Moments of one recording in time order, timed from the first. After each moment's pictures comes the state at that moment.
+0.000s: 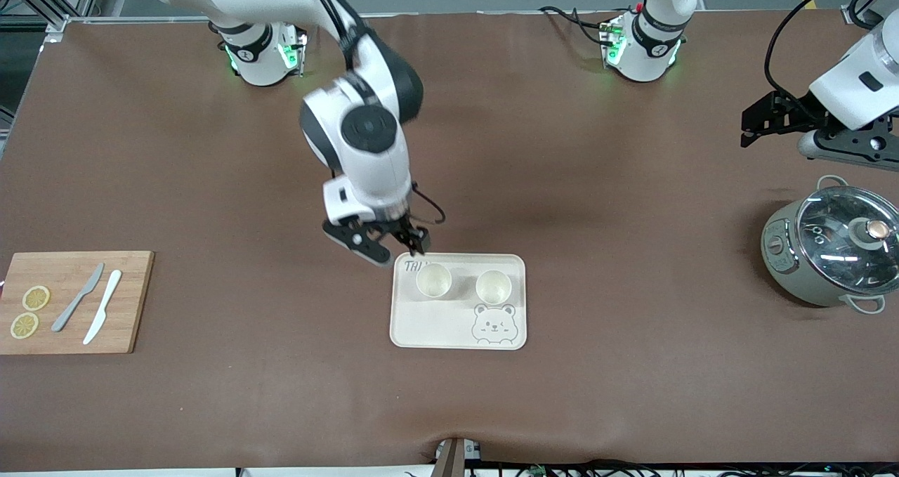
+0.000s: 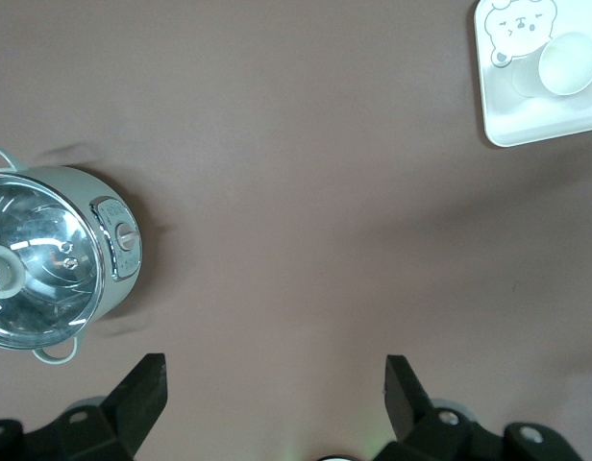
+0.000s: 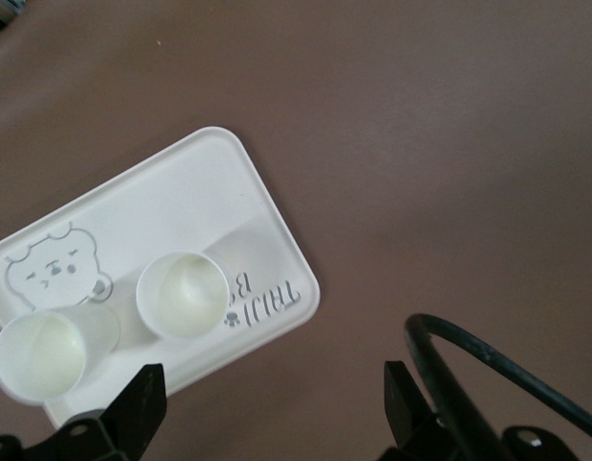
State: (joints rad) left arm -0.07 0.00 -0.05 -1.55 0.01 1.50 0.12; right arm 0.67 0.48 -0.03 -1.39 -0.08 1.92 1.19
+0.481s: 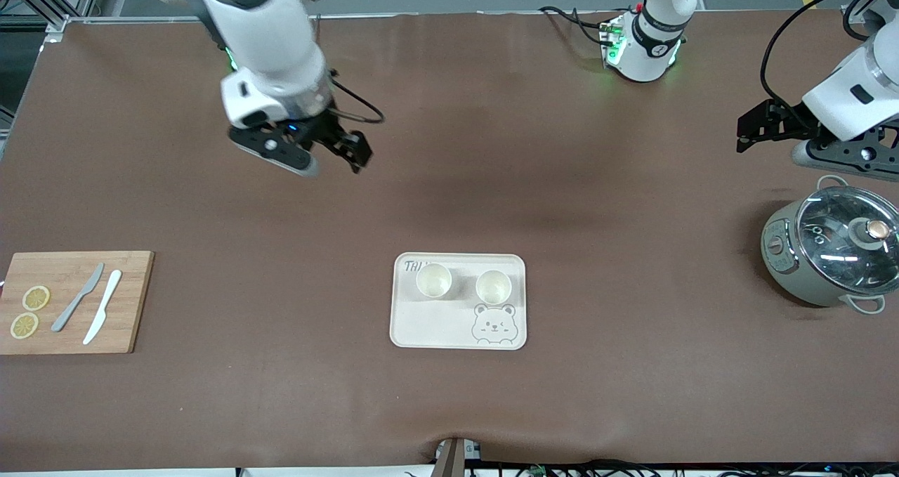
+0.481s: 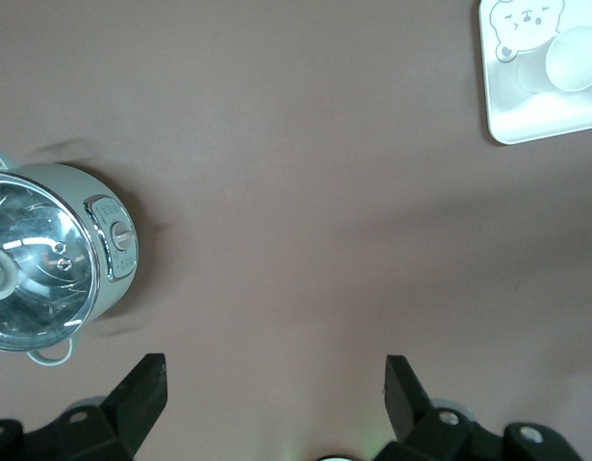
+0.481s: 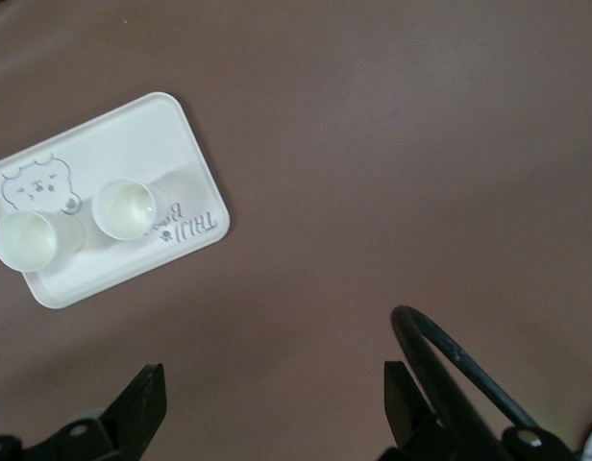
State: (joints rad) left arm -0.07 0.02 -0.05 -1.55 0.01 1.52 0.11; right arm 0.59 0.06 -0.04 -1.64 -0.01 1.71 0.95
